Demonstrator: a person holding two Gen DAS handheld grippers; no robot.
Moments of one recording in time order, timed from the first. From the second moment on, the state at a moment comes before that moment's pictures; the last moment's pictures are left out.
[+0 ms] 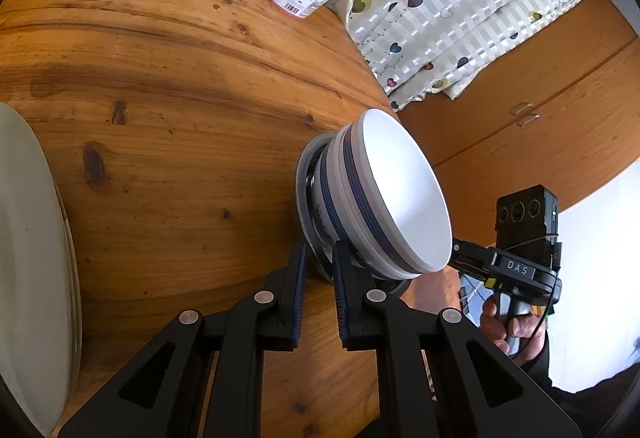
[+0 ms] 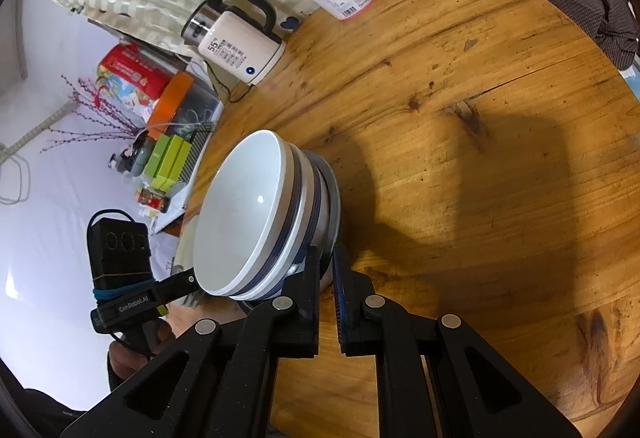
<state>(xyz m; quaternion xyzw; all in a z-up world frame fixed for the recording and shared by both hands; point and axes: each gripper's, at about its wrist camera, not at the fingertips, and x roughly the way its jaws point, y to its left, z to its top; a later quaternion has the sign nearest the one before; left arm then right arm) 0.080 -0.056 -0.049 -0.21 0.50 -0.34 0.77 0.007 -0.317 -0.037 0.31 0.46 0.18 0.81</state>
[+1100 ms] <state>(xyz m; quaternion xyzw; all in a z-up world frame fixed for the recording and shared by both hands) 0.079 -0.057 -0.047 -0.20 0.49 -0.32 0.78 0.007 -0.315 -0.032 0.31 0.46 0.19 0.81</state>
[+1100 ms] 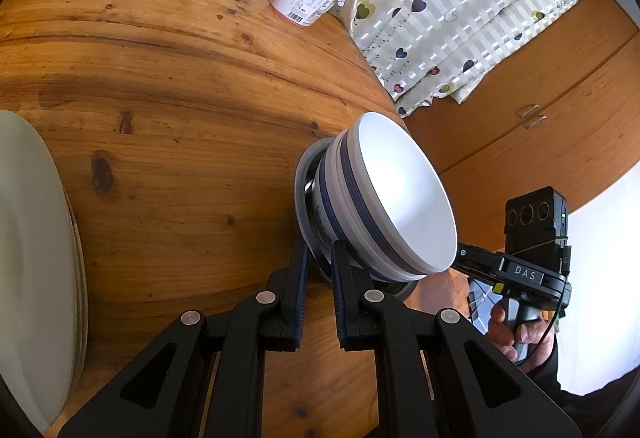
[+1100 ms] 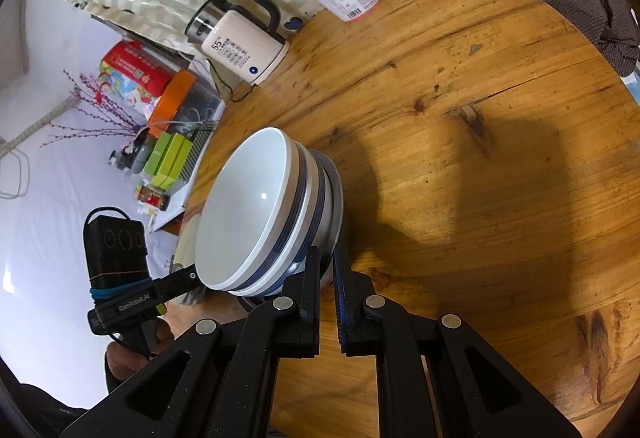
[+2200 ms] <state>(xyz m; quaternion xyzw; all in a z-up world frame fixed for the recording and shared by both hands) 0.070 -0.038 -0.027 -0.20 0.47 -0.31 0.80 0.018 -0.294 -0.017 0.29 0.45 0.21 0.82</state>
